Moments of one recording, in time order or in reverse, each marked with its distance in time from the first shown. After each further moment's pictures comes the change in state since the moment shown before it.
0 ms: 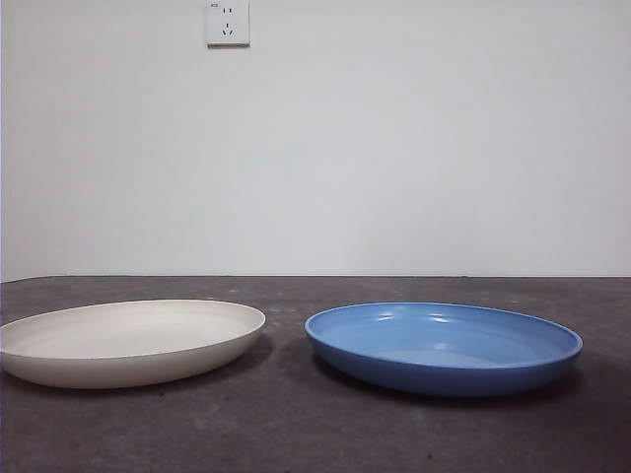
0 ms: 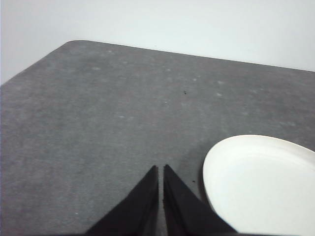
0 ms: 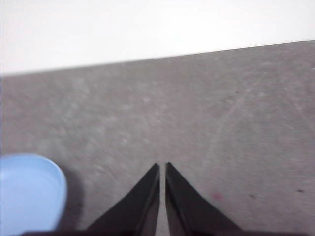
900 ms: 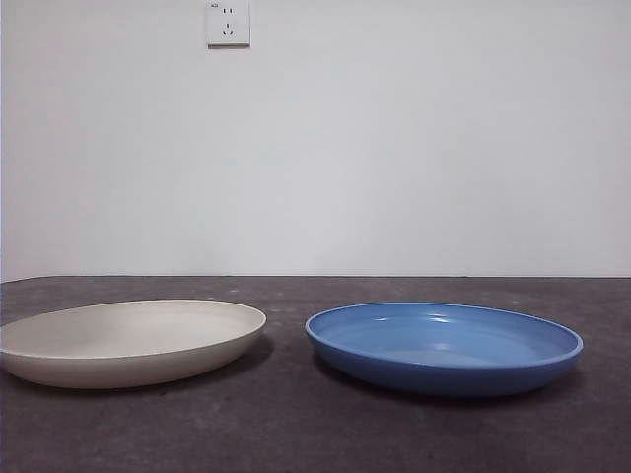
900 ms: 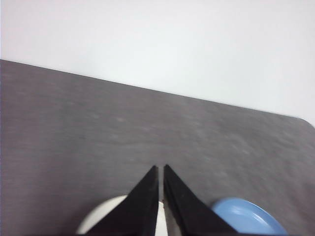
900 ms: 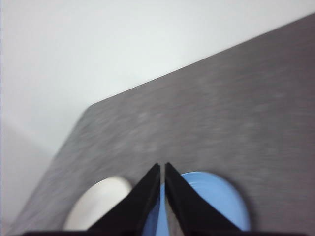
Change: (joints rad) left arm -0.150 0.613 0.826 -0.267 0.196 -0.180; right arm 0.074 0.492 0.703 -0.324 -0.377 0.336
